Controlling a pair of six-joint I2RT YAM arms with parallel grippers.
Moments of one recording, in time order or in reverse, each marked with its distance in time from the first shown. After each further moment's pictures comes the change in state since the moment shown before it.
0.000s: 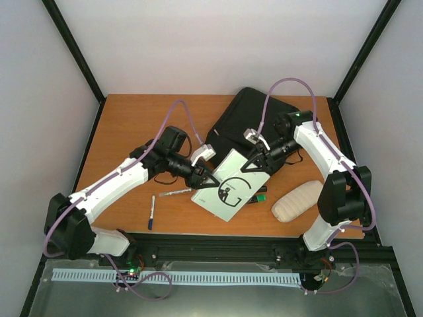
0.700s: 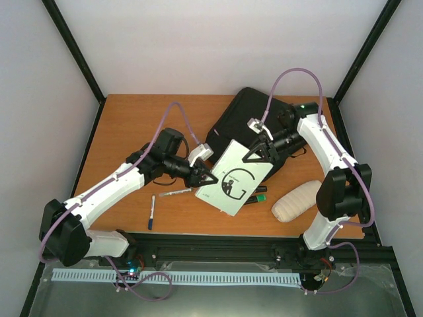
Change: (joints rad) left arm -0.003 -0.080 -0.083 0.121 -0.076 -0.039; right arm -0.036 0.046 0.142 -0.077 -0.039 0.059
